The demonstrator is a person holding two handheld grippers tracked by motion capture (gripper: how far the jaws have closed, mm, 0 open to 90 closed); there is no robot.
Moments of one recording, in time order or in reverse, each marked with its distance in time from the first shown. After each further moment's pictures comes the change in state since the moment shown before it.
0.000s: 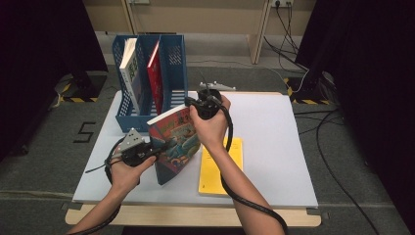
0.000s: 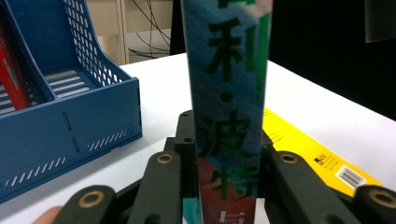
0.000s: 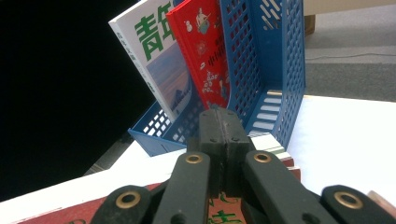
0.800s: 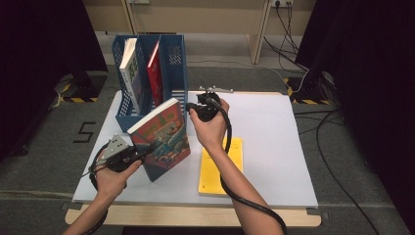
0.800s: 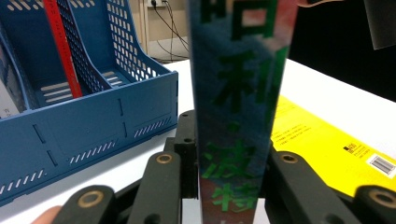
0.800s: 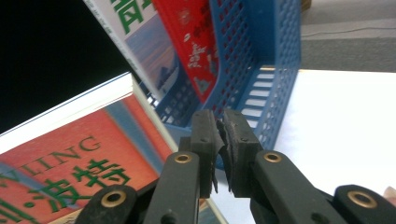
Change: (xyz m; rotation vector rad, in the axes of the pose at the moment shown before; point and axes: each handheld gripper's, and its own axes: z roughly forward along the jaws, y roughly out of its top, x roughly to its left) left arm 0.020 -0.016 -0.031 -0.034 0.082 0.035; right arm -0.011 -0.012 0.016 0.082 -0.024 0.028
